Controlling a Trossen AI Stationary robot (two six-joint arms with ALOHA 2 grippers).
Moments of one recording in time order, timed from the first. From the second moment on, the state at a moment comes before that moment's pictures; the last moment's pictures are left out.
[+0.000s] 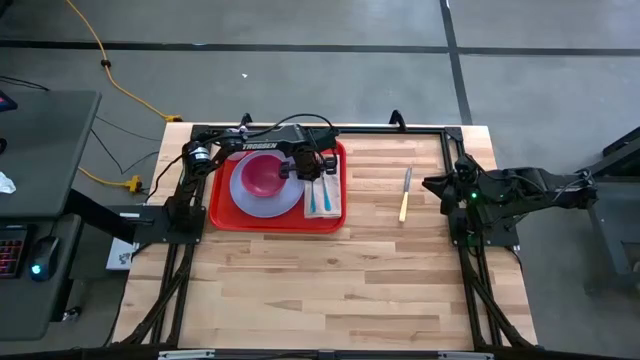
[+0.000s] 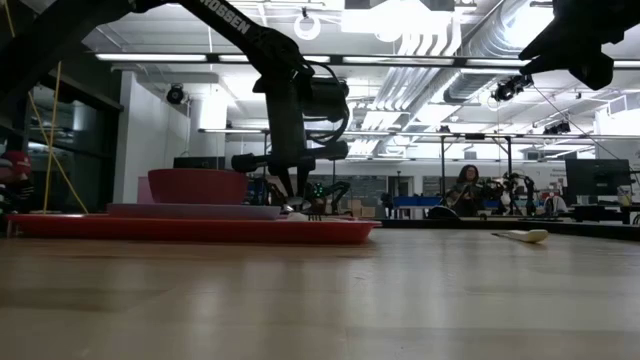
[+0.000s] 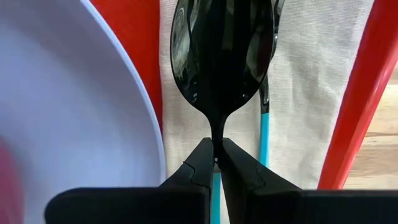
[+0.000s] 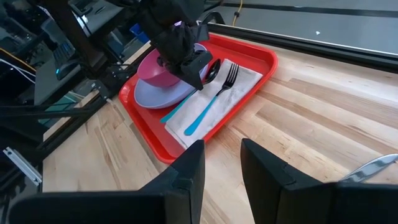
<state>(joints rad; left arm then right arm) 0.41 2.08 1.64 -0.92 0.10 -1.19 0.16 0.38 0.67 -0.79 0.50 0.82</state>
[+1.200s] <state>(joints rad) 0.41 2.08 1.64 -0.89 0.08 -1.21 0.16 0.38 0.67 -0.79 0.49 0.81</state>
